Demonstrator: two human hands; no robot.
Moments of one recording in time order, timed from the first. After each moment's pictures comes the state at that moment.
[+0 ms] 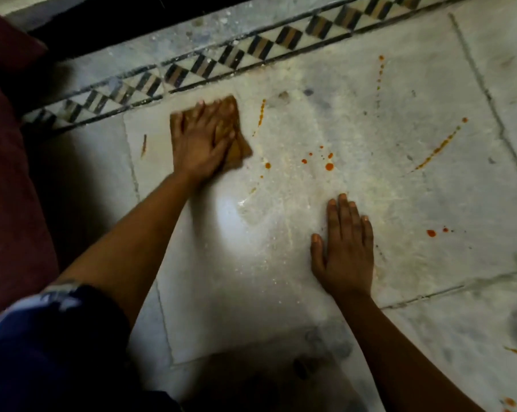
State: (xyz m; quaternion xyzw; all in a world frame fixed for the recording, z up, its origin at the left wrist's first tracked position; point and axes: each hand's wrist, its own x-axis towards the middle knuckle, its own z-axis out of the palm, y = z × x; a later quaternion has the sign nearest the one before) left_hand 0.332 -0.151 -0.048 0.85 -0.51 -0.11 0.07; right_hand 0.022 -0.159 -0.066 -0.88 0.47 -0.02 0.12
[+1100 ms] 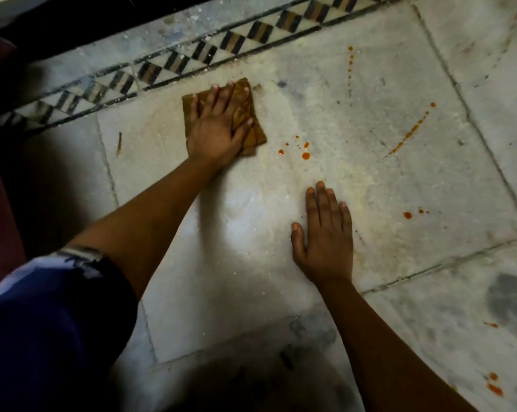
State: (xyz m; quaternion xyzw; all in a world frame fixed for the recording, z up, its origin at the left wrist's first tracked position) left_hand 0.283 -0.197 -0.052 0.84 -0.54 -0.08 0.04; right_hand 0.021 -0.159 -0.069 -0.88 0.46 -0.04 0.13
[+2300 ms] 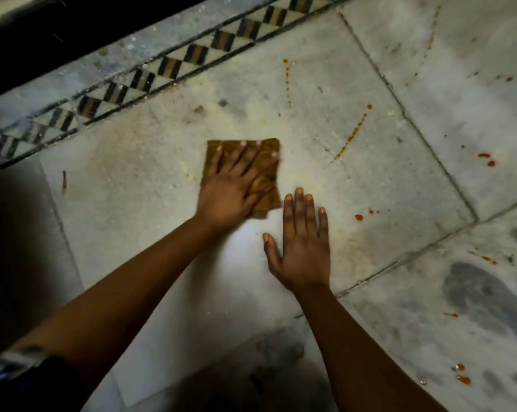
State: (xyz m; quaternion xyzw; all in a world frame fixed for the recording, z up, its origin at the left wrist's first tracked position) left_hand 0.177 -0.200 -0.052 0.70 -0.71 -0.08 0.02; right_hand -0.001 -0.179 -0.067 -0.85 0.50 -0.02 0.13
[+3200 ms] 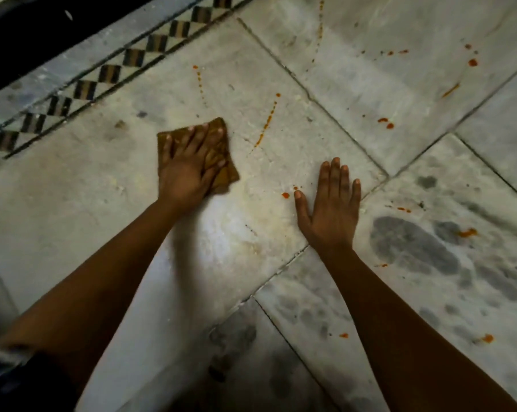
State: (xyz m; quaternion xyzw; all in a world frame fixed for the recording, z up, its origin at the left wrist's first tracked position) left_hand 0.140 -0.245 -0.050 0.72 -0.69 -0.09 0.05; right_hand -0.119 -0.237 -0.066 -0.74 0.66 -0.08 0.07
